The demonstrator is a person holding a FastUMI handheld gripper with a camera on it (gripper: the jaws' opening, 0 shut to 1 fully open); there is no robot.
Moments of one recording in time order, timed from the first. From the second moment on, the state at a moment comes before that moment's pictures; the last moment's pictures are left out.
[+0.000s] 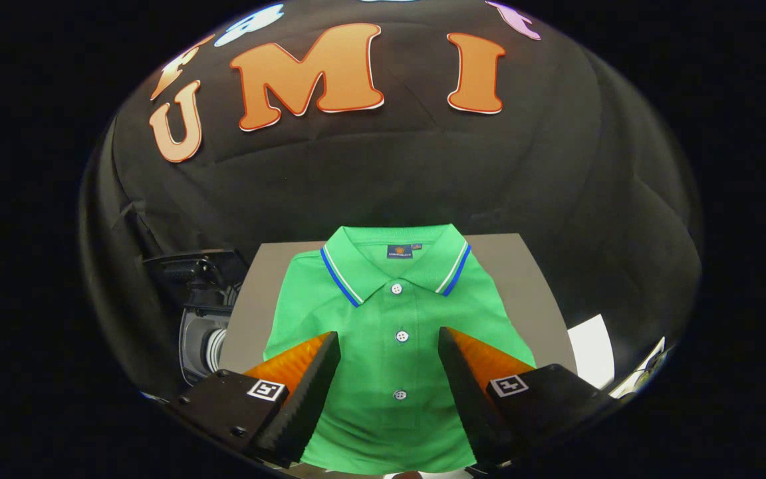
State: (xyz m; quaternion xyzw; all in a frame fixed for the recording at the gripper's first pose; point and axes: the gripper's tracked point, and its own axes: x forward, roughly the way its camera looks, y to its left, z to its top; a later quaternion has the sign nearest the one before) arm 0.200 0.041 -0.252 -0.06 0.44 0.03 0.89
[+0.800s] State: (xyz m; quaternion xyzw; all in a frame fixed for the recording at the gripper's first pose) arm 0.193 0.032 -0.278 -0.10 0.44 0.05 0.89
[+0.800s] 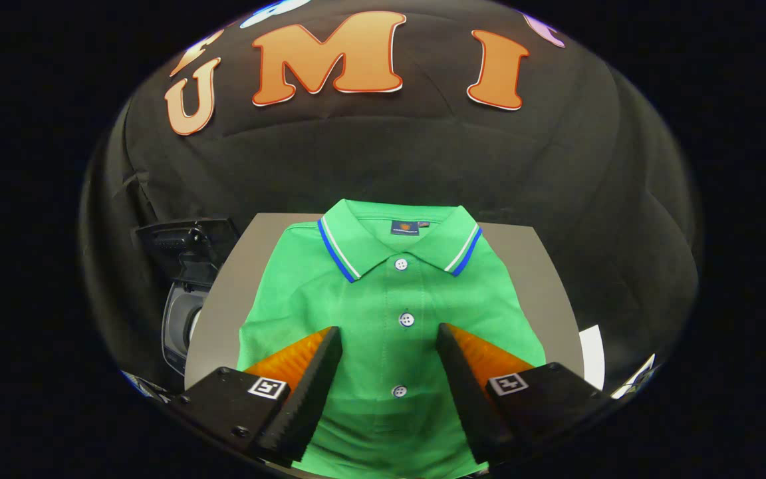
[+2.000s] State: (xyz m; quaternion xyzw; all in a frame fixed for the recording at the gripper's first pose) arm 0.185 0.031 -0.186 -0.02 0.14 0.07 0.99
